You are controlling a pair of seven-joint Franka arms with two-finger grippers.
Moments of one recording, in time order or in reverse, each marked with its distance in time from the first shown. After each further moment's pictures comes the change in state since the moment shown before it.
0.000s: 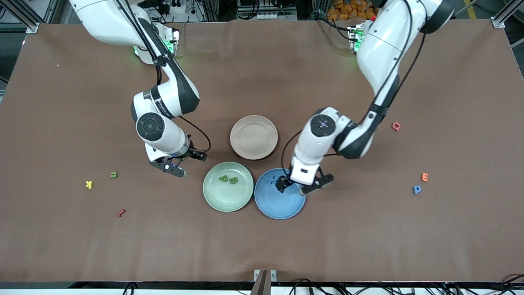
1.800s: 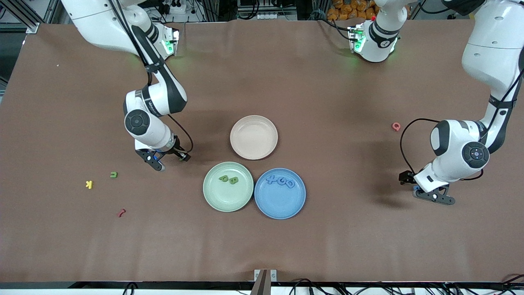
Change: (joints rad) left arm 0.642 -0.120 -0.005 -0.281 0.001 -0.116 1.351; right arm -0.059 -0.028 -0.022 -0.243 -0.001 0.250 0.195
